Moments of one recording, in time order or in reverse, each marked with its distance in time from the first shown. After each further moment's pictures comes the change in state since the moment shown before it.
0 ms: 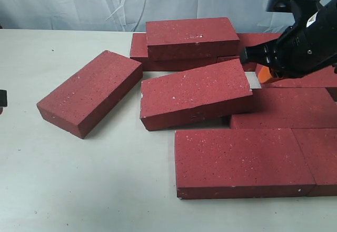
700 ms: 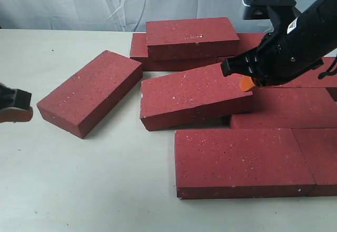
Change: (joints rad) left arm -0.120 0.123 -0.141 -0.068 0.208 0.084; right arm 0.097 0.000 0.000 0.026 0.017 -0.049
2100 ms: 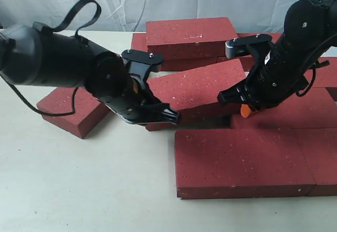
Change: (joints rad) left arm -0.571 0.825 -0.346 0.357 -0.462 -0.453; right arm 0.002 0.209 0.000 -0.101 -0.007 -0.007
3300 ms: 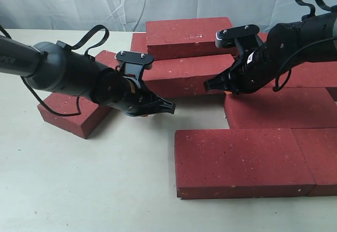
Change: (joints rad) left arm 0.089 0.156 -0.002 0.002 -0.304 0.000; right arm 0.000 0.136 0.000 -0.035 -0.437 0.002
